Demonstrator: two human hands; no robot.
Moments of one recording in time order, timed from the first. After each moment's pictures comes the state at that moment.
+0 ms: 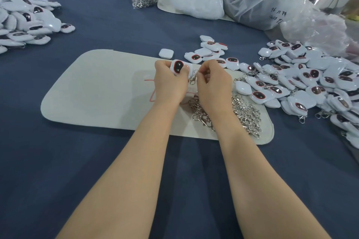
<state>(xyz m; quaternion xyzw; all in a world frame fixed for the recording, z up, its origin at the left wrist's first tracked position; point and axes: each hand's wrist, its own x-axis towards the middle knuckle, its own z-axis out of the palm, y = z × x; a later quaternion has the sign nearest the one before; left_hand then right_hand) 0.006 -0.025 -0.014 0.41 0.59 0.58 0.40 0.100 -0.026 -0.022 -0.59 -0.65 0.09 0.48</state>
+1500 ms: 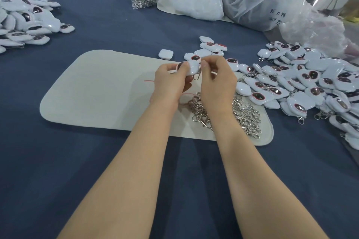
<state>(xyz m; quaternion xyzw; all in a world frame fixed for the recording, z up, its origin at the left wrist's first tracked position) 0.007 -0.027 -0.007 0.30 0.51 0.60 0.54 0.094 -0.033 -0.012 -0.55 -0.59 0.12 0.57</state>
